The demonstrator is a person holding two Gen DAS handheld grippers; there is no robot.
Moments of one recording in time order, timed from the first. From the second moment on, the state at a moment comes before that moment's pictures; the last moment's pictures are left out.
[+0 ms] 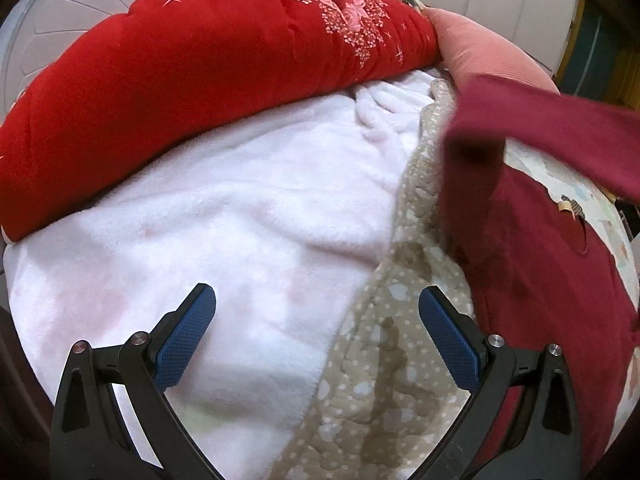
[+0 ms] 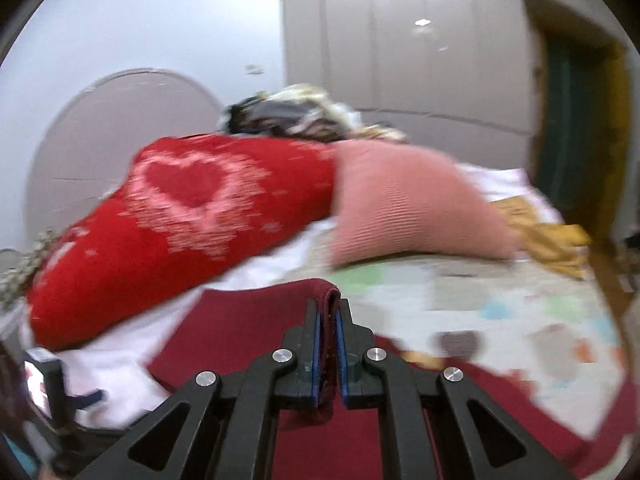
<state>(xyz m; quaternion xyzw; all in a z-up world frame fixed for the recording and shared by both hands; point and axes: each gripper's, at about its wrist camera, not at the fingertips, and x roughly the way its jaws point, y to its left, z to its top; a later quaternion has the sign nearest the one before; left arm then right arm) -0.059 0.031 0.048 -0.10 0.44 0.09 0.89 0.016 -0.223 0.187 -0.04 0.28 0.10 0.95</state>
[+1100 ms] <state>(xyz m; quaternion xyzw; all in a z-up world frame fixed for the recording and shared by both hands) -0.015 -0.029 0.019 -0.05 0.47 0.03 0.88 0.081 -0.216 0.058 -0.16 0.42 0.19 0.87</state>
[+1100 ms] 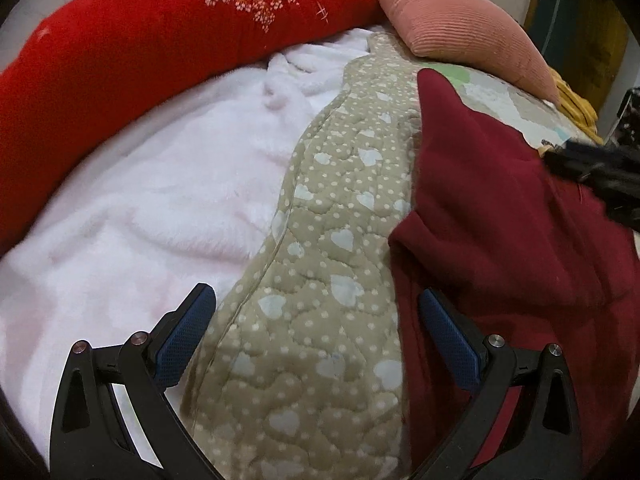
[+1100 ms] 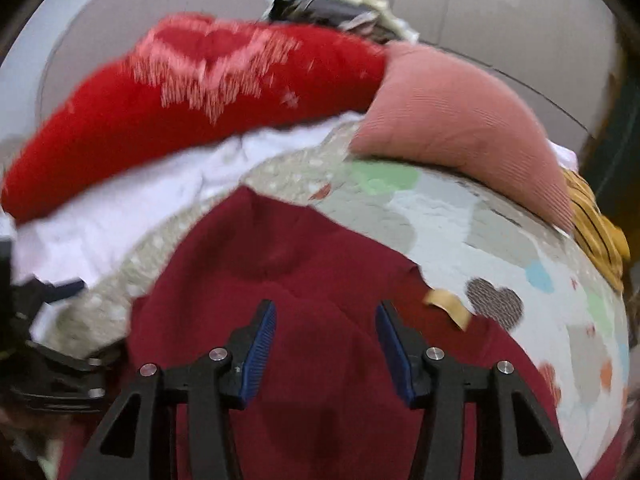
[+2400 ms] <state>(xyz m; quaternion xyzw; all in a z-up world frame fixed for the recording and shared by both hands) 0.016 -0.045 0.061 -0.09 0.42 0.00 0.90 0.024 -0.432 0.056 -0.02 0.46 -0.07 0.89</state>
